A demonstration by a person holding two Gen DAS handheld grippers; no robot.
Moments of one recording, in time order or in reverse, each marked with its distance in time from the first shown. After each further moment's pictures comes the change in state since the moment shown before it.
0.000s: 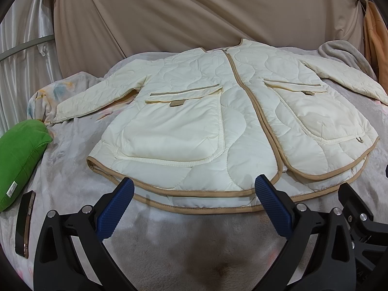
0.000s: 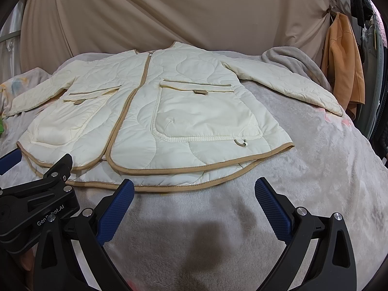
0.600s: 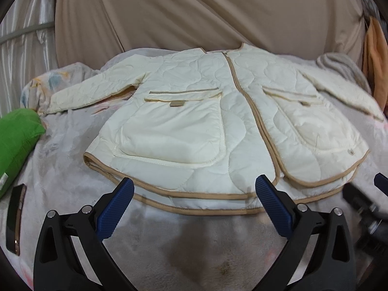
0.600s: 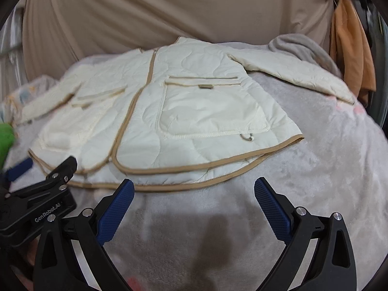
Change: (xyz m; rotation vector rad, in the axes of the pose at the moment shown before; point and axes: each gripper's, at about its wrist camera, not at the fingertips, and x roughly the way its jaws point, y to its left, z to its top) left arm -0.006 0.031 0.008 -0.086 0.007 -0.101; right arm -0.004 -0.041 0.015 0.091 0.031 0.128
